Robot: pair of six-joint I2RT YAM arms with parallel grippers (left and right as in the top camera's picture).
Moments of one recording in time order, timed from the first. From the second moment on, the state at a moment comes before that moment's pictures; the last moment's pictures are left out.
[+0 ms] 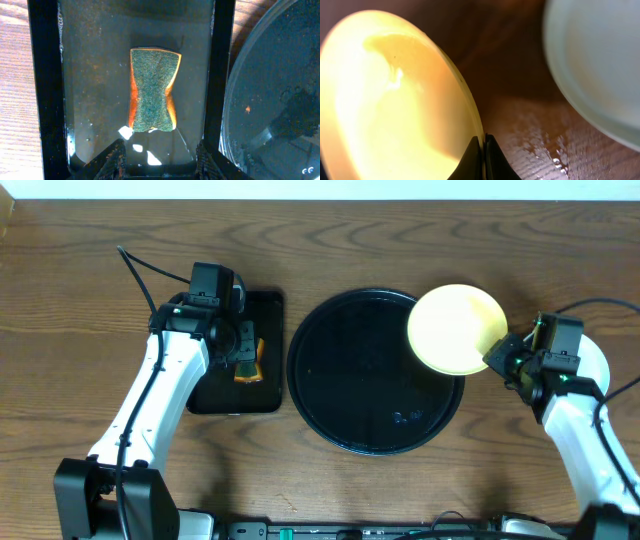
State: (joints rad) left arm -0.13 1.56 1.19 -0.89 0.05 -0.20; right arm -0.13 1.36 0.75 -0.32 -0.13 0.56
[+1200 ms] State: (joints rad) left arm -0.13 1.56 1.19 -0.89 0.05 -0.20; right arm 0.62 1.25 0.77 -0.02 0.76 -0.30
